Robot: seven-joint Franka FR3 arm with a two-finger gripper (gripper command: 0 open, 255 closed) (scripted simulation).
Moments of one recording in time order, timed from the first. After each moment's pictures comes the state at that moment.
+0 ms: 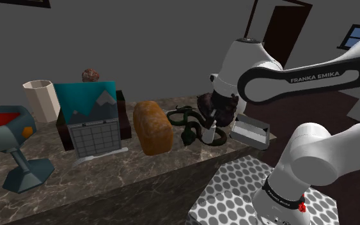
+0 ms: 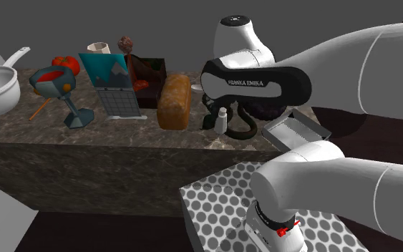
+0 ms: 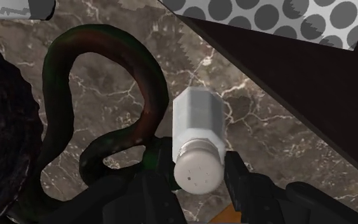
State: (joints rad) arm 0.03 -0.81 0.10 -2.82 0.00 2.17 -0.05
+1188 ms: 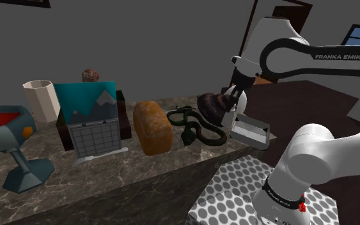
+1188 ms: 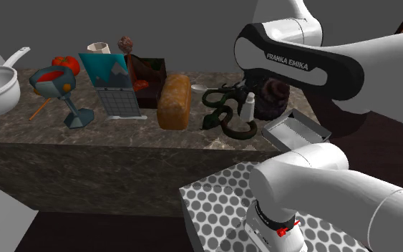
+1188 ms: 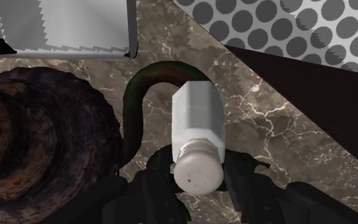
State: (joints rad) arm -0.07 -0.98 -0.08 -2.75 -0.11 1.93 -0.24
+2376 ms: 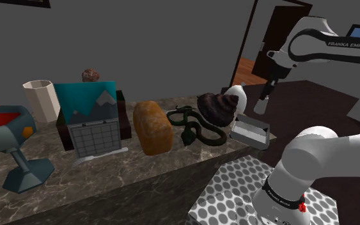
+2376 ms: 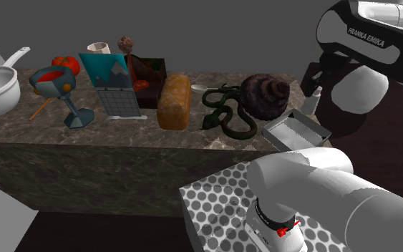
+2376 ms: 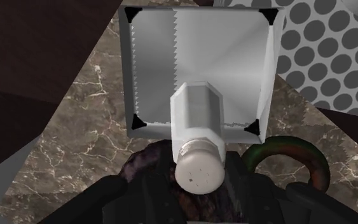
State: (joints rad) arm -0.26 -0.96 -0.52 -2.59 -0.39 1.85 -0.69
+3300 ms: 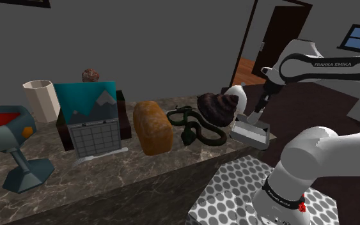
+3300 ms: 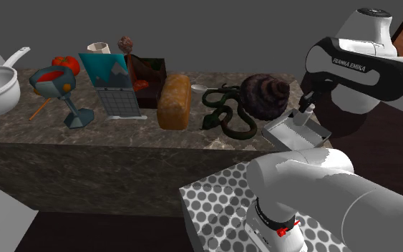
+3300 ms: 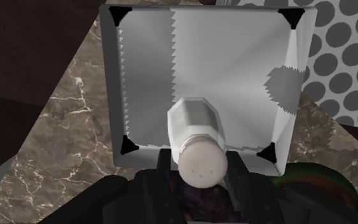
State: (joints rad) arm -0.29 -0.93 -0.61 -2.75 -0.47 2.04 -0.69
